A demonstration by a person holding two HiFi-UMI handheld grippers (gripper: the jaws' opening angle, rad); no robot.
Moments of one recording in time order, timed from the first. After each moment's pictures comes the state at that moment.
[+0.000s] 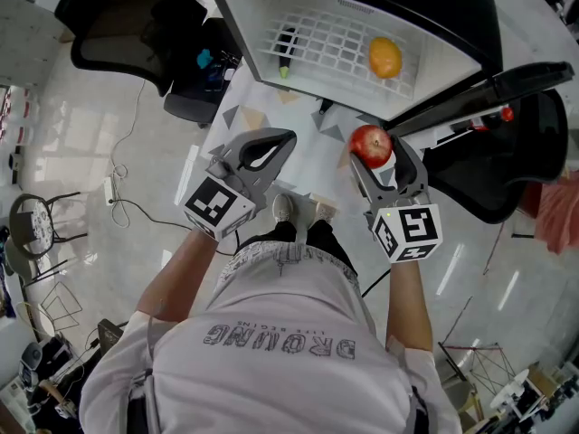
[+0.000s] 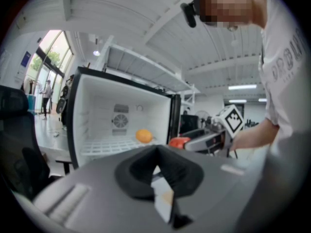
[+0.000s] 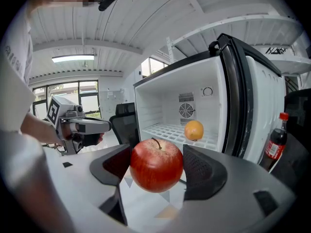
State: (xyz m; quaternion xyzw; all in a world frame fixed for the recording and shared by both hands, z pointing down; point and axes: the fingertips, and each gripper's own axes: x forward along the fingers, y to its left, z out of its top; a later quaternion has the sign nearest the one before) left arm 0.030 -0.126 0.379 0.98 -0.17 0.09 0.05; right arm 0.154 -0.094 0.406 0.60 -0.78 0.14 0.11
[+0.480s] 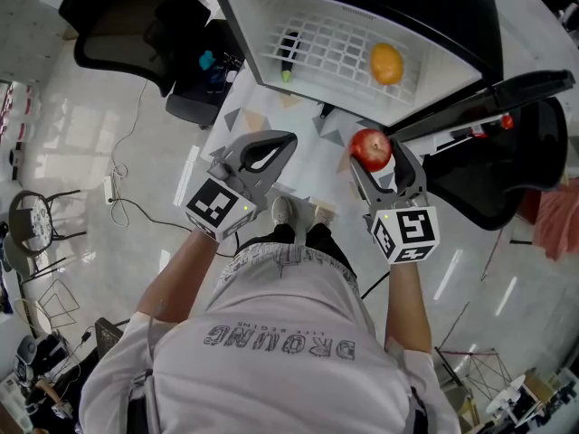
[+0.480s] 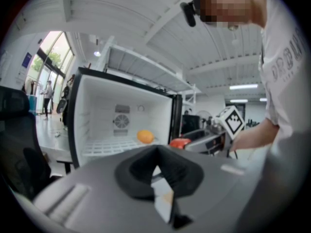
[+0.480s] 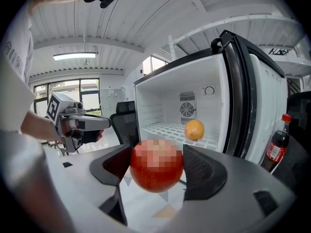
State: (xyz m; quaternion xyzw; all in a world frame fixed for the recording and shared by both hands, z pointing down) left arm 0.031 -0.130 0.379 0.98 -0.17 0.09 0.05; right arm 0.155 -0.099 0.411 0.60 -0.78 0.14 0.12
